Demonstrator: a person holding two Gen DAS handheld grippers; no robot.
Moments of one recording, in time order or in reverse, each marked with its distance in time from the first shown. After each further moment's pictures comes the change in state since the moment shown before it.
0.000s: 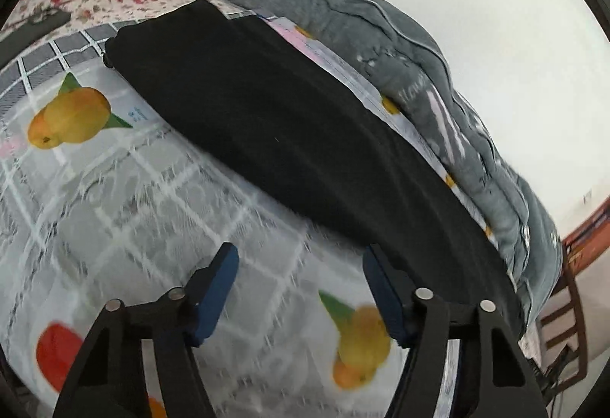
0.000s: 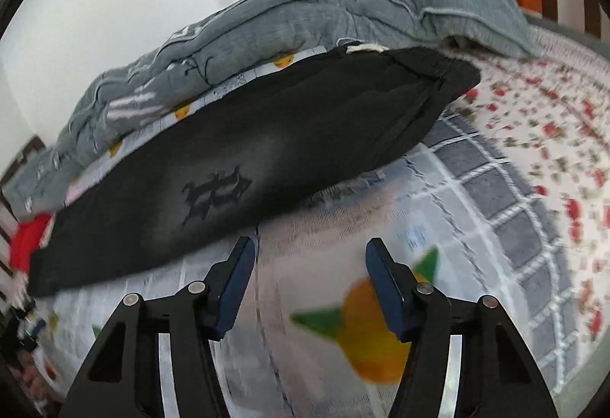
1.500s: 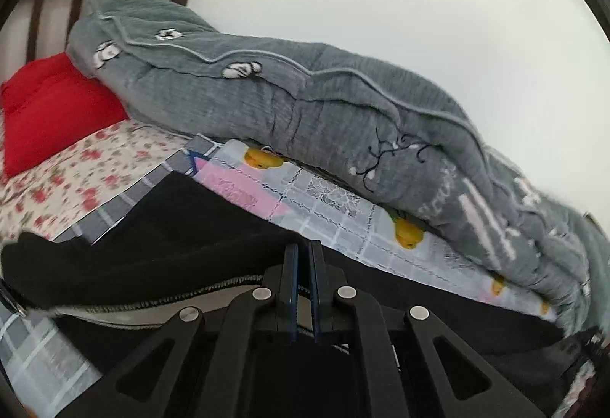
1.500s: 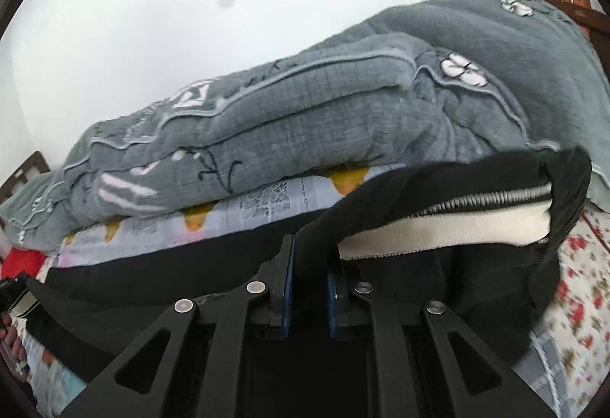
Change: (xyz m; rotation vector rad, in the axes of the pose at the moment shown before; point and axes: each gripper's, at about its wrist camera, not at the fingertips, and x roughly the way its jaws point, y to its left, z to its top) left arm 0.126 -0.099 0.193 0.239 -0.234 0.169; right arm 0.113 0.098 0.190 -0.128 -0.156 0.040
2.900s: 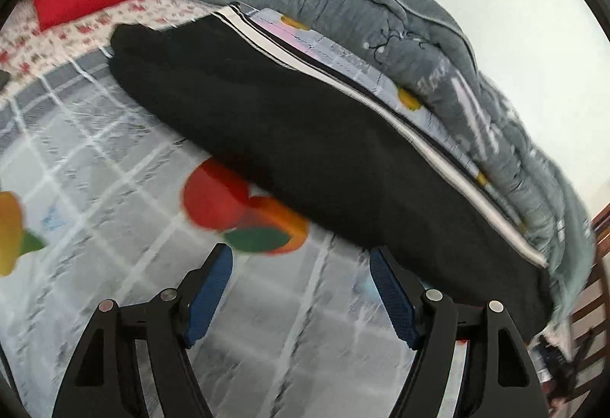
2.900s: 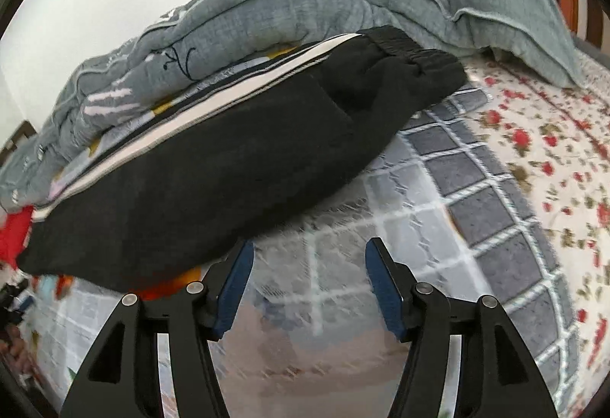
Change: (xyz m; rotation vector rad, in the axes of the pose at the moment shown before) left arm -0.074 0.046 -0.134 -0.132 0.292 -0.102; right arm -0.067 -0.073 -0.128 0.063 0.213 -0.030
